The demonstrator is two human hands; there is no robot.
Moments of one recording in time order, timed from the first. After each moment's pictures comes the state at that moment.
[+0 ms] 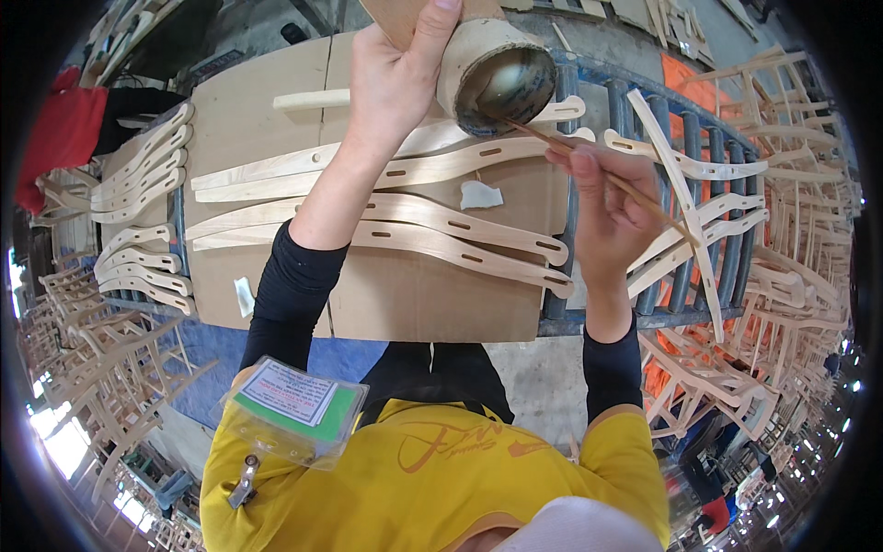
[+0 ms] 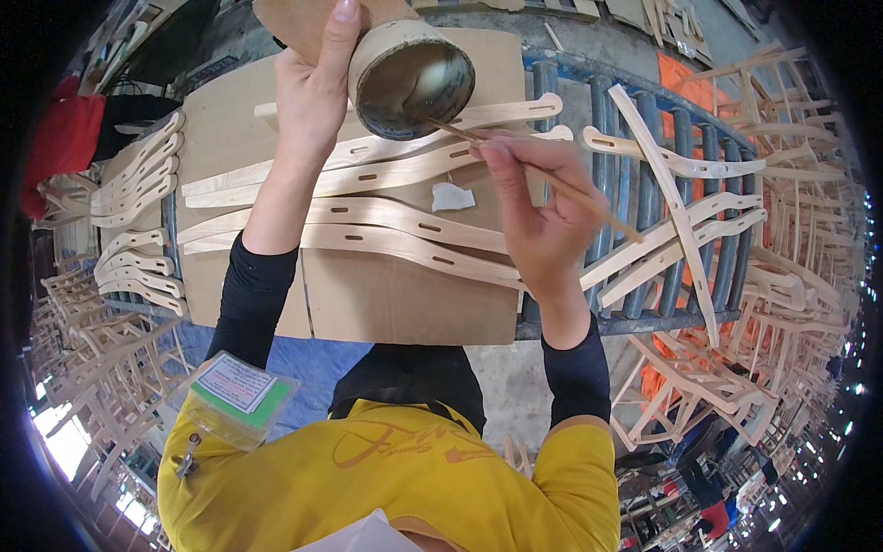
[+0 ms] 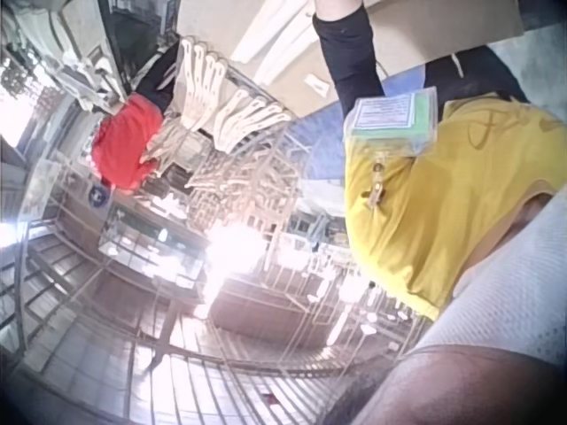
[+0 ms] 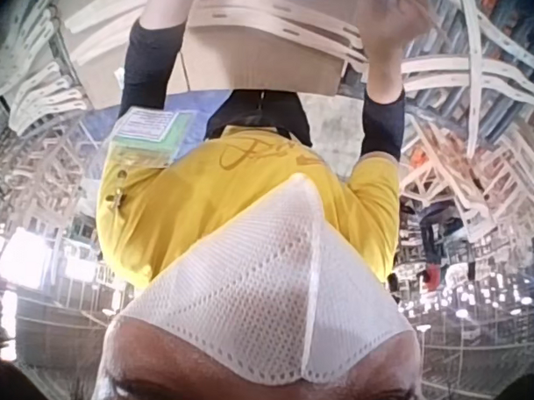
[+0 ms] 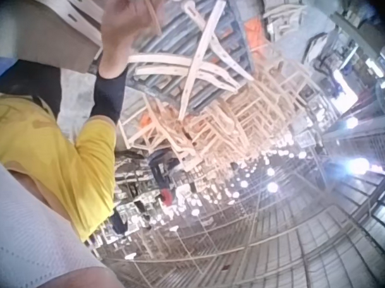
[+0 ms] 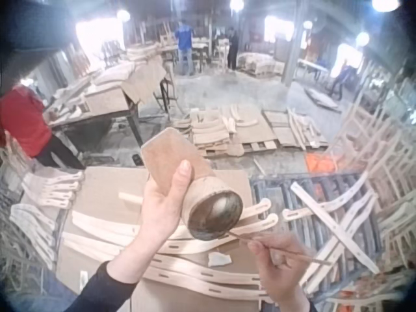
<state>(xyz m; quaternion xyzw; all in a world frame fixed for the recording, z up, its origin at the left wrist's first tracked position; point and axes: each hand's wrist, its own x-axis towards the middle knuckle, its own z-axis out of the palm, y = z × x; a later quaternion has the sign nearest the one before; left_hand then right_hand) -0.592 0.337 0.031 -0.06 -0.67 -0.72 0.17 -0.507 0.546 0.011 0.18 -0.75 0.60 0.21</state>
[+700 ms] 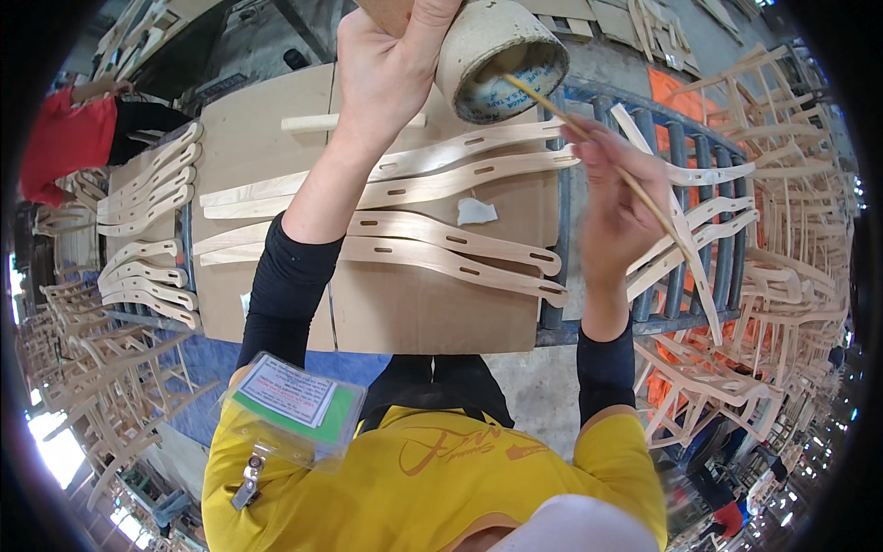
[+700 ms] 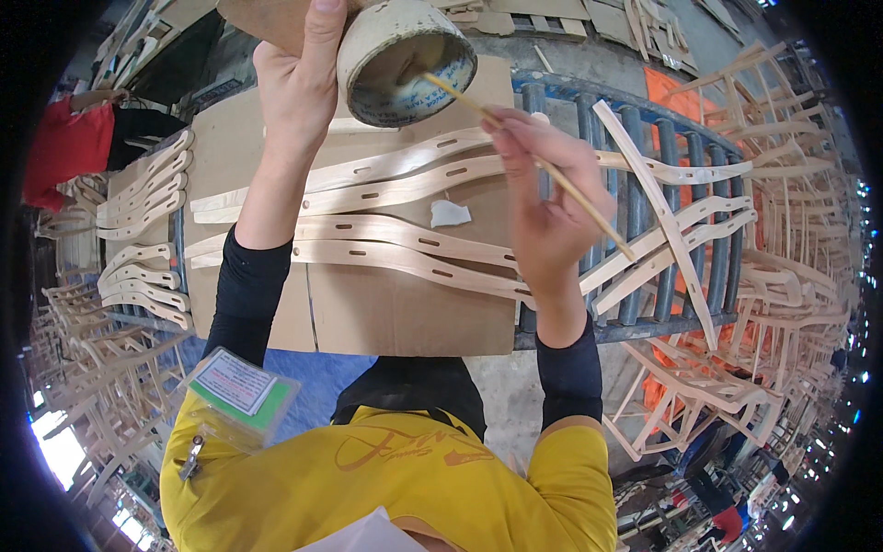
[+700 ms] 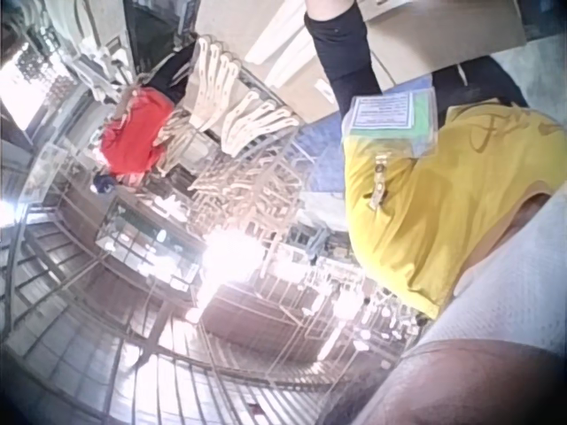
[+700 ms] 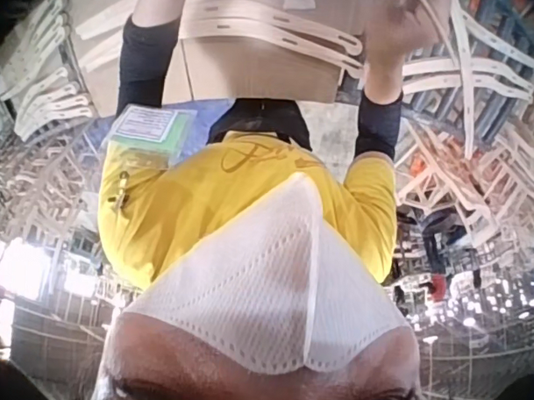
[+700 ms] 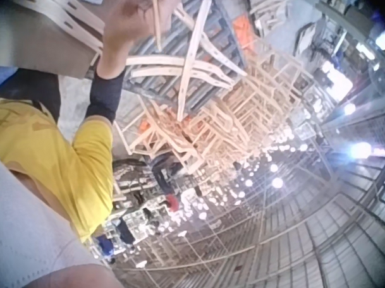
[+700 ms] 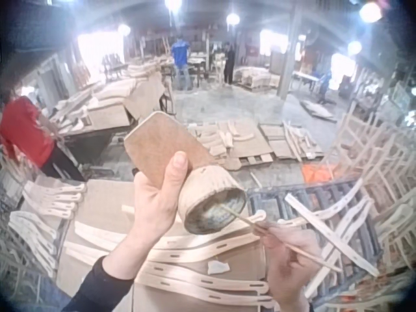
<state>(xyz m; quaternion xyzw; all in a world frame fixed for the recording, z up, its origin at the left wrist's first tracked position) -0.598 0.335 0.079 -0.16 -0.65 -0.70 0.25 -0.509 0.534 0.048 0.19 -0.68 0.64 0.30</state>
